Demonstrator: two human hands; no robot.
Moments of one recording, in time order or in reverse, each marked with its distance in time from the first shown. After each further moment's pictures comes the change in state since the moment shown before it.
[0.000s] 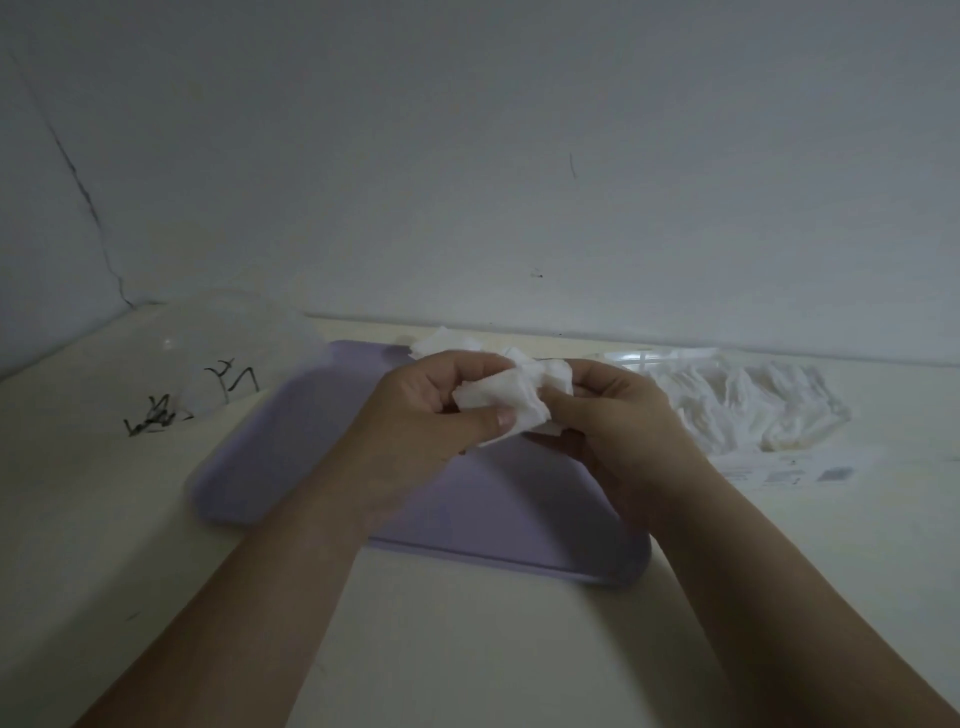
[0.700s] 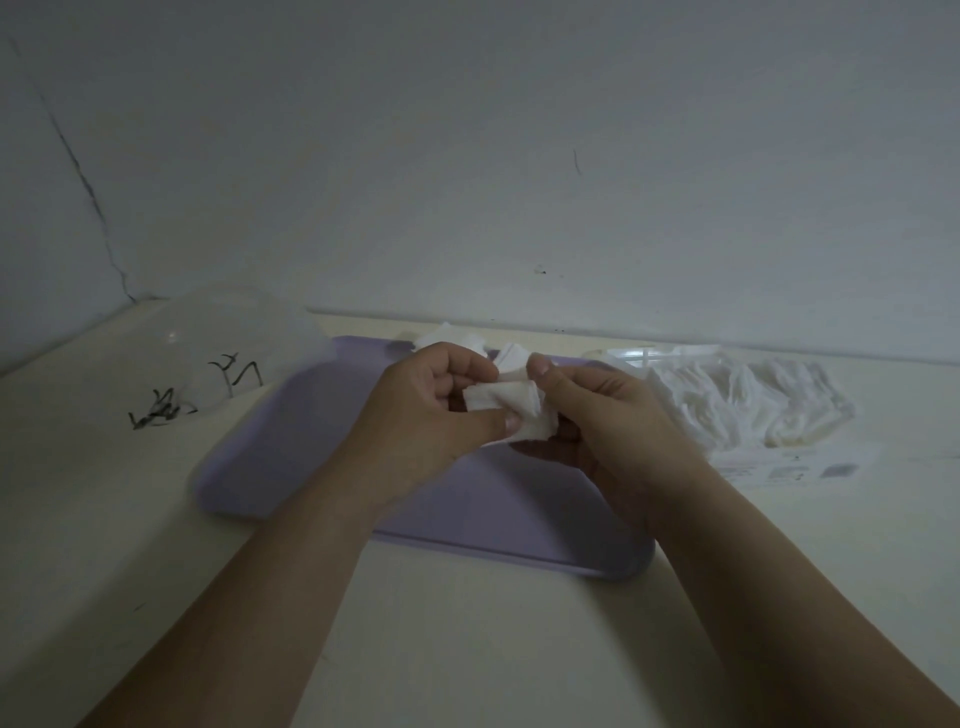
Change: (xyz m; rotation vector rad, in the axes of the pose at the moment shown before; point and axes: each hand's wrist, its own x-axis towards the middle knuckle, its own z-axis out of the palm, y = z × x) left_hand 0.000 -0.003 -0.002 0.152 0.106 -0.028; right_hand 0.004 0.008 0.003 -0.033 -0.024 0.056
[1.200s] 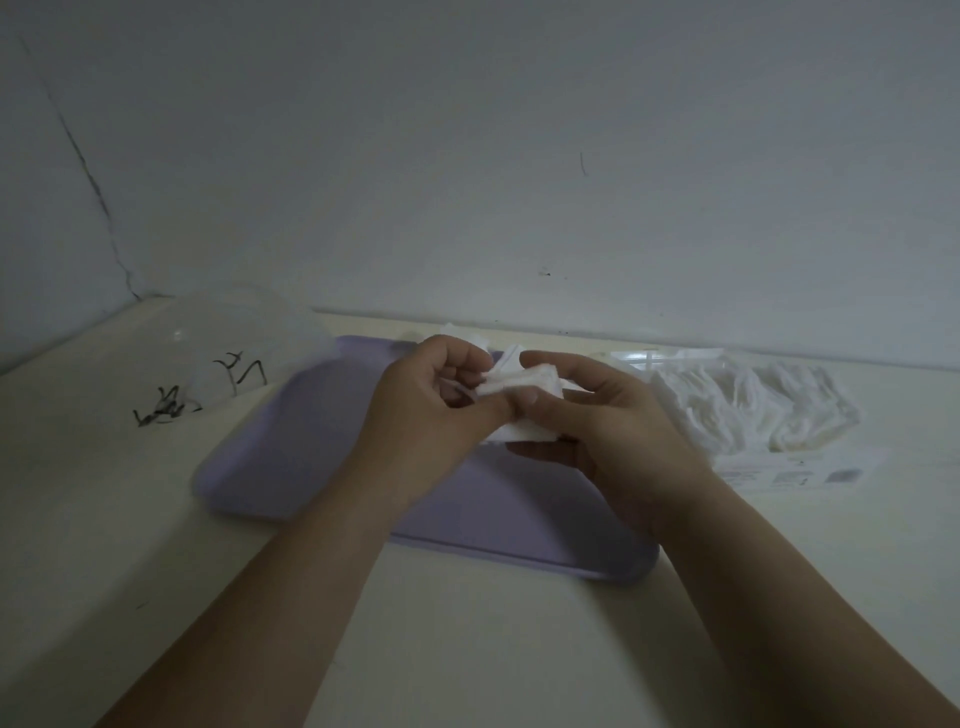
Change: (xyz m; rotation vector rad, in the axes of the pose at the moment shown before) left_hand 0.002 -0.005 0.005 0.133 0.181 0.031; right_hand -0.006 -0.003 0.002 -0.013 -0.010 -0.024
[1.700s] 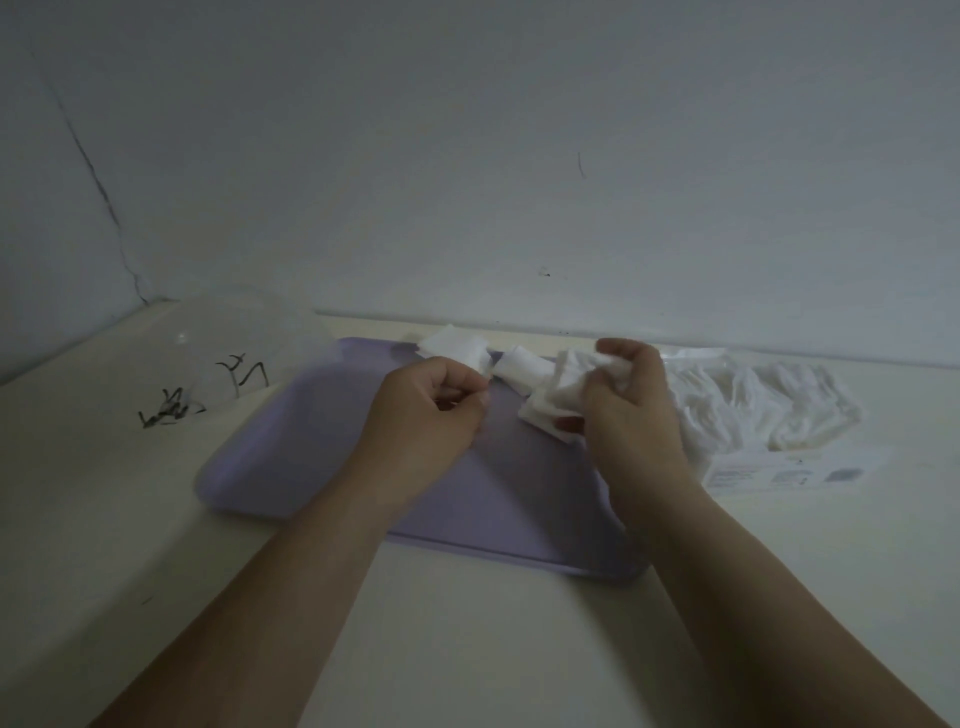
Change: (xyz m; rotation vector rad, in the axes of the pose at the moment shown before) left_hand 0.006 -0.012 0.005 0.038 0.036 -0.070; right_hand 0.011 0.012 -0.001 -0.227 0.466 -0.157
